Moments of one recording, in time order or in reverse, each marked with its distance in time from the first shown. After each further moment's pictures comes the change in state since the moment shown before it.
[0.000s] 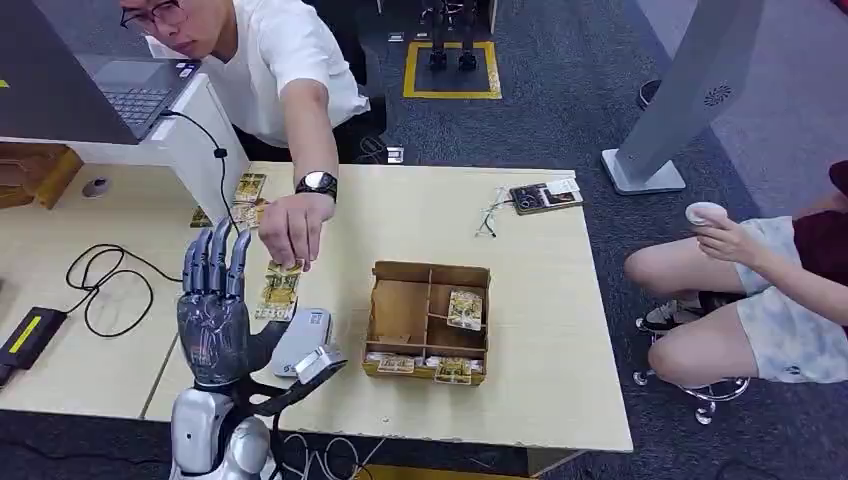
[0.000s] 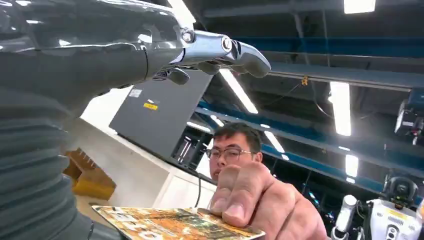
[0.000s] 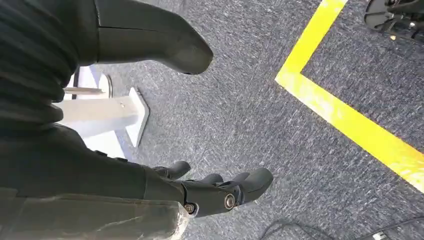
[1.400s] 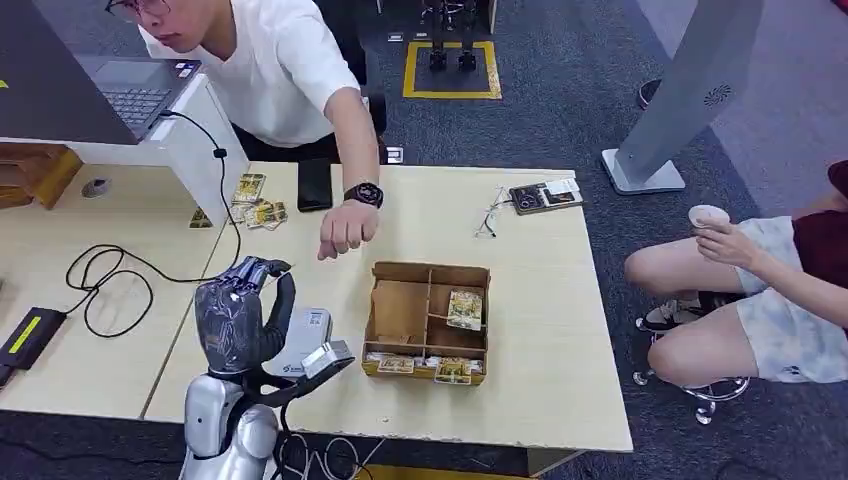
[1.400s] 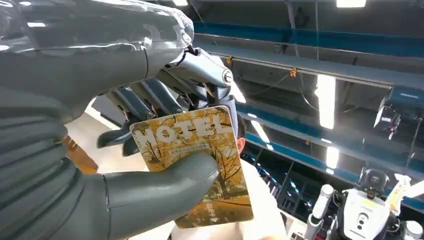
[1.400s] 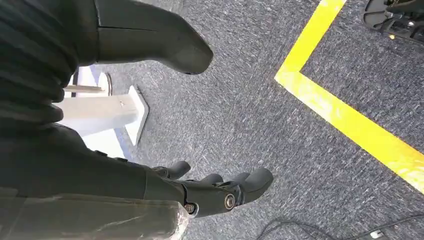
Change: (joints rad) left arm -0.053 -0.002 0.000 0.090 0.094 0.000 -0.096; right arm -0.003 -0.003 0.006 0.000 -0.002 0.003 0.000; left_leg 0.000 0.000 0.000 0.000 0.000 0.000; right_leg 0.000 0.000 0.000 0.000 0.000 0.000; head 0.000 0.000
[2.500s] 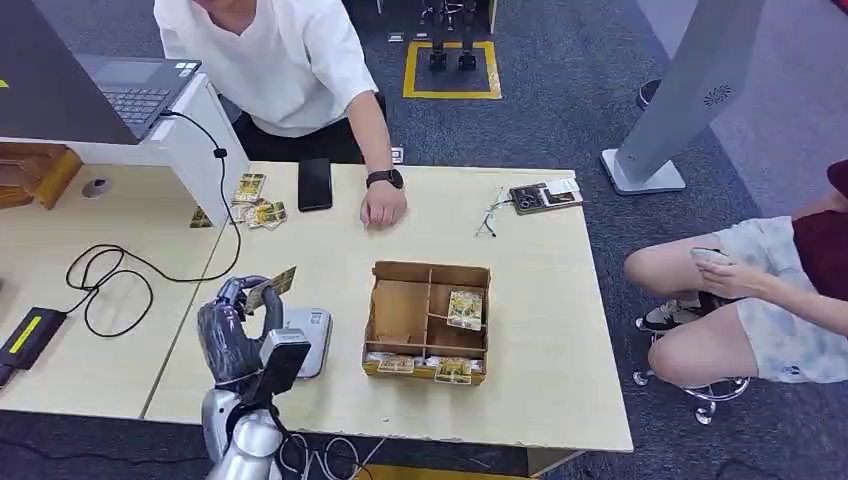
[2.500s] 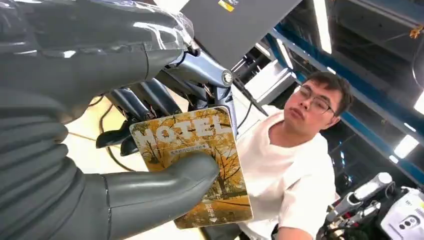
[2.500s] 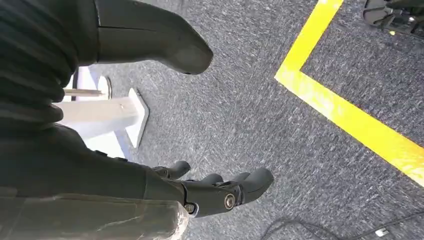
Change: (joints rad) left arm -0.017 -0.001 0.022 0.198 0.503 0.000 -0.071; right arm 0.006 0.000 0.000 0.000 -0.024 -0.019 -0.001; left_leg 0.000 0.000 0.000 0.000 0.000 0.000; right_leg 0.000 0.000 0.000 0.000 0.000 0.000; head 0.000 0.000
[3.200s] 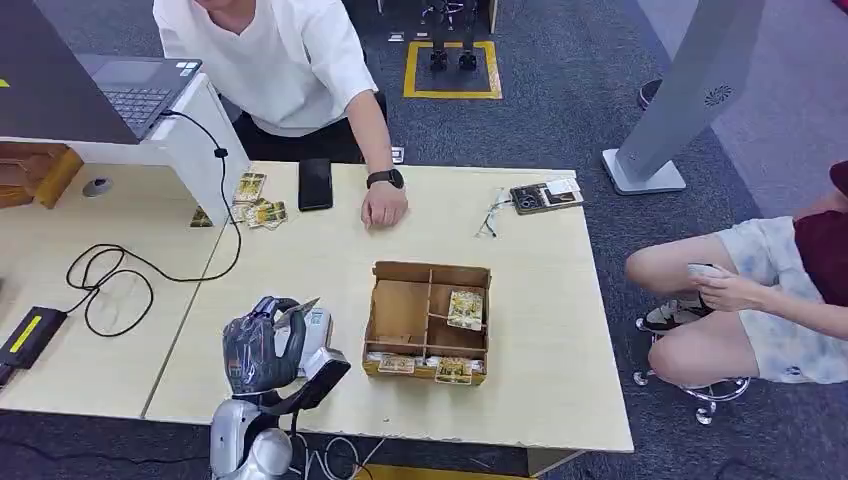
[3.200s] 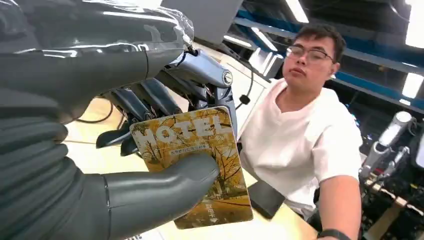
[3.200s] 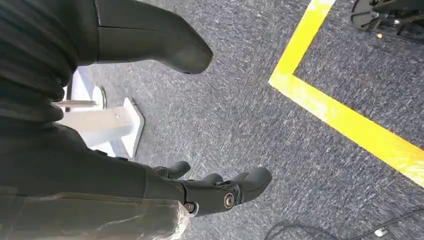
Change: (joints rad) left arm 0.020 -0.001 0.033 0.105 -0.361 0.000 0.106; right arm 0.007 -0.009 0.068 0.002 -0.107 -0.005 -0.005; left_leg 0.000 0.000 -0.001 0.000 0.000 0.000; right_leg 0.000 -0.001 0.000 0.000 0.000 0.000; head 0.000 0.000
